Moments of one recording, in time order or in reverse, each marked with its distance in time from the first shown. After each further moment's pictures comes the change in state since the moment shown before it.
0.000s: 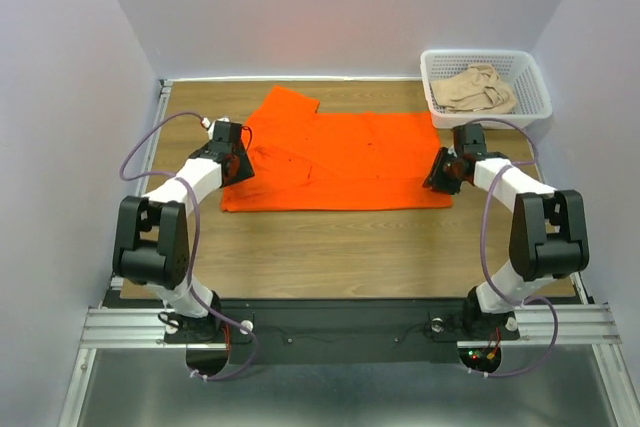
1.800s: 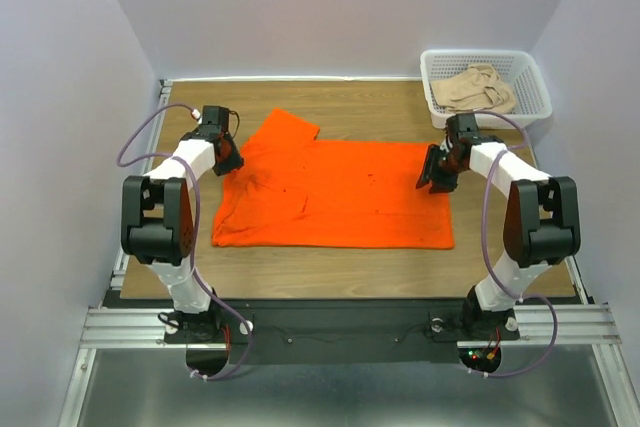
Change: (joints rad) left arm 0.095 0.163 0.183 -0.079 0.092 -0.003; right arm 0.037 0.090 0.169 -0.243 -0.102 -0.097
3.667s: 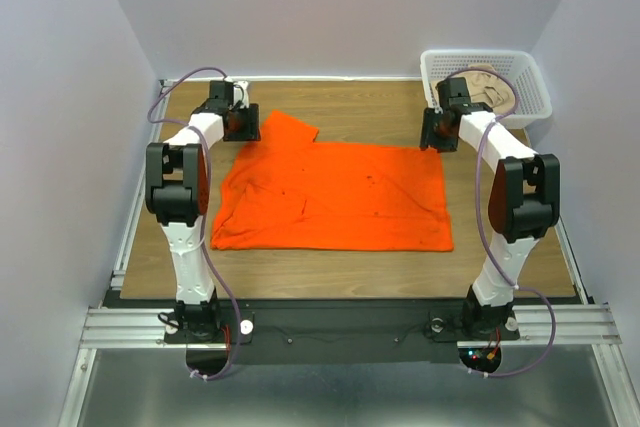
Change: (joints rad) left arm 0.019 0.388 0.393 0.090 0.314 0.426; right arm 0.029 0.237 0.395 0.000 0.301 -0.148
